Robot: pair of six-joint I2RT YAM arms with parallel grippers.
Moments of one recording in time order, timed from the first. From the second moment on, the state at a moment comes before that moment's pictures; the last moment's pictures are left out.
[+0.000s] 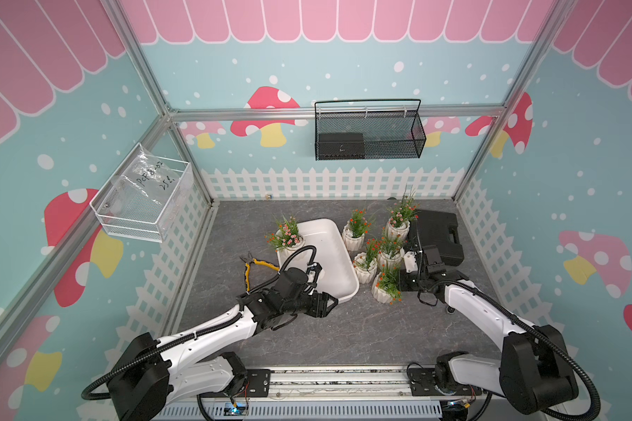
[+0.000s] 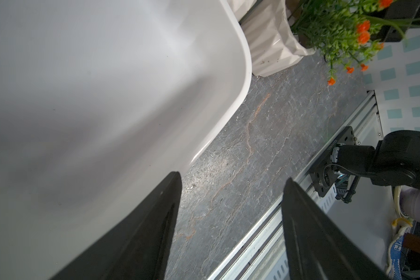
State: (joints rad) left arm -0.80 1.14 0.63 -0.18 0.26 -0.57; right arm 0.23 1.25 0.70 -0.44 -0.17 0.21
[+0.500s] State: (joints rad) left arm -0.80 1.15 0.63 -0.18 0.25 -0.57; right arm 0.23 1.15 0.72 -0.59 -0.15 0.21
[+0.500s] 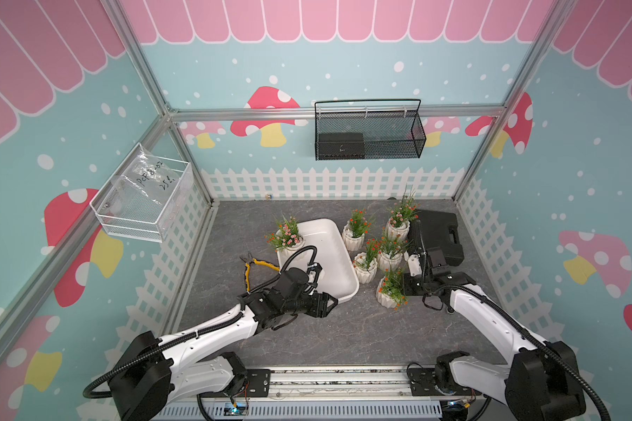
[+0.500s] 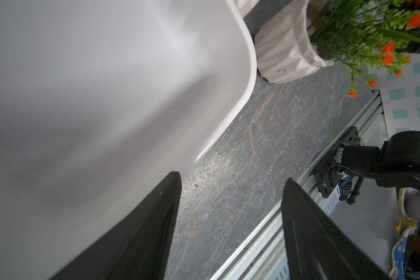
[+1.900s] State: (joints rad) left arm -0.80 1.00 0.63 -0.19 0.16 -0.57; right arm 0.30 1.13 1.04 -0.74 -0.25 0.13
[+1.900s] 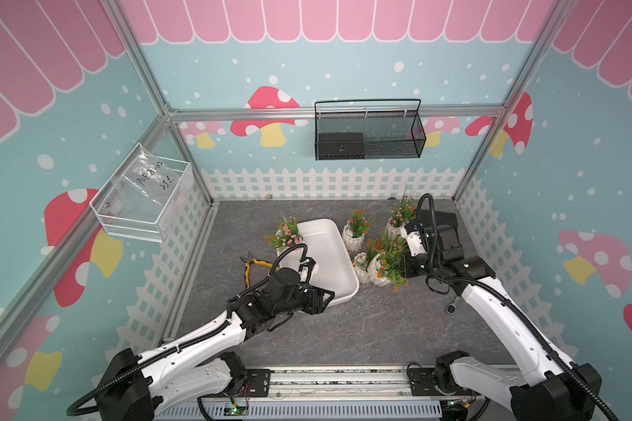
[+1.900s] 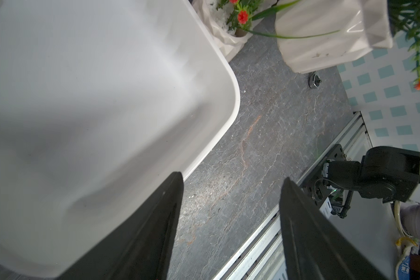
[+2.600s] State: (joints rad) left arm -0.68 0.72 0.53 -0.25 -0.06 -0.62; right arm 0.46 1.46 1.32 -0.66 -0.28 0.12
